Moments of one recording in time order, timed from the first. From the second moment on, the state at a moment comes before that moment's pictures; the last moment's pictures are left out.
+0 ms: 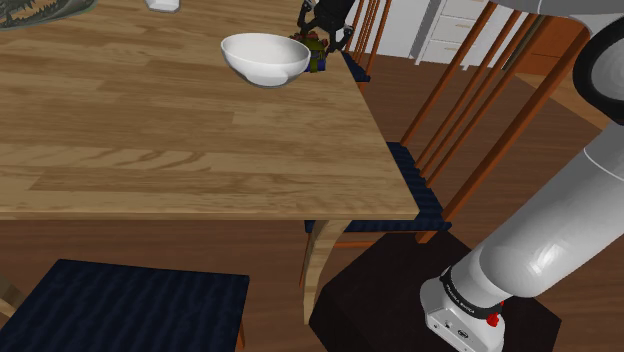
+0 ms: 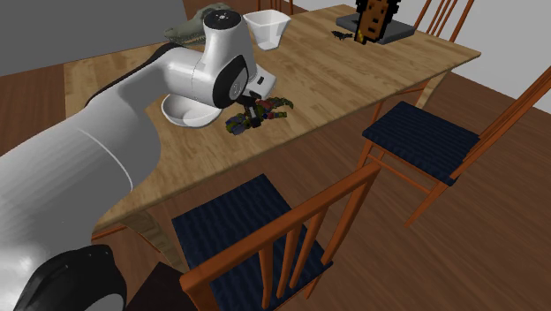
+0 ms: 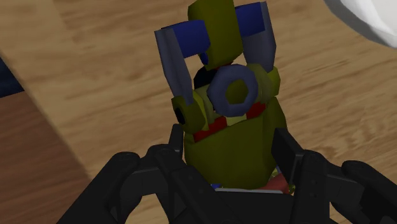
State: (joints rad) arm -0.10 0.04 0.11 -1.64 0.07 2.05 0.85
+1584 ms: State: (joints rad) arm -0.10 0.11 0.11 -1.33 0.06 1.81 0.87
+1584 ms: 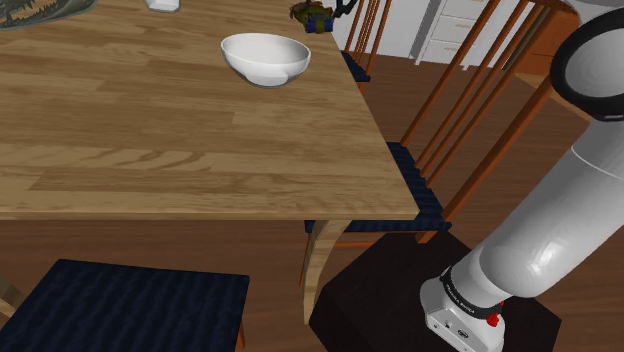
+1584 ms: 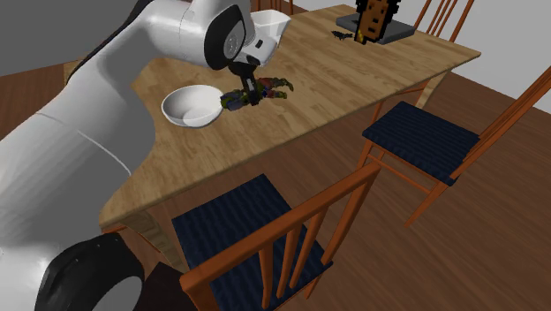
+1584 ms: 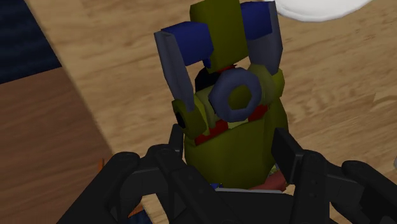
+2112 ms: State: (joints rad) arm -0.09 0.19 0.11 -1.11 0.04 1.66 0.88
